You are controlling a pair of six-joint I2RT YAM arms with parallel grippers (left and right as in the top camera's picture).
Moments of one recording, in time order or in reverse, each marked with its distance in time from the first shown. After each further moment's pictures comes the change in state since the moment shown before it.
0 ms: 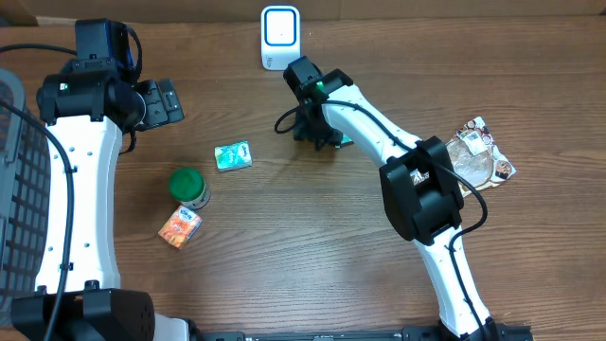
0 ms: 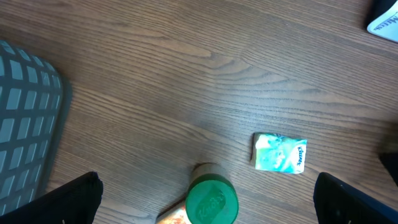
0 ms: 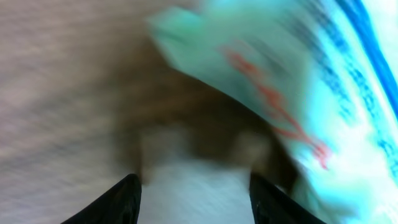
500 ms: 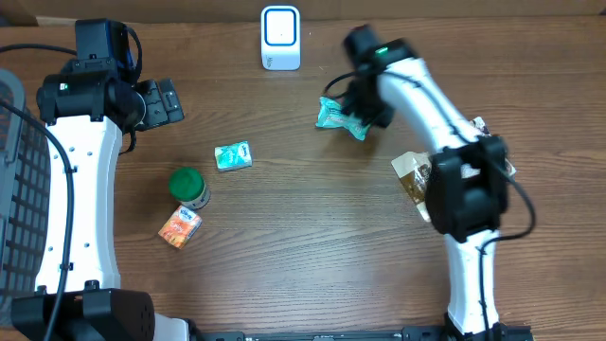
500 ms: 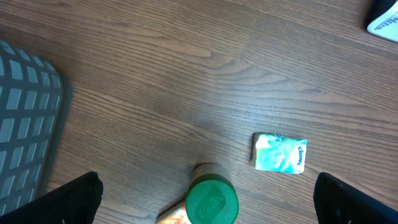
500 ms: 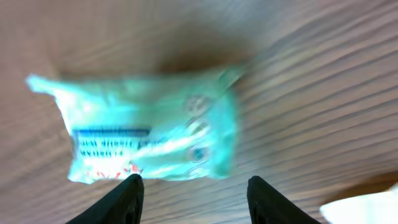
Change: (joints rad) left arm 0.000 0.000 0.000 0.000 0.000 0.000; right arm -0.233 -0.137 0.000 -0.109 -0.069 -0.017
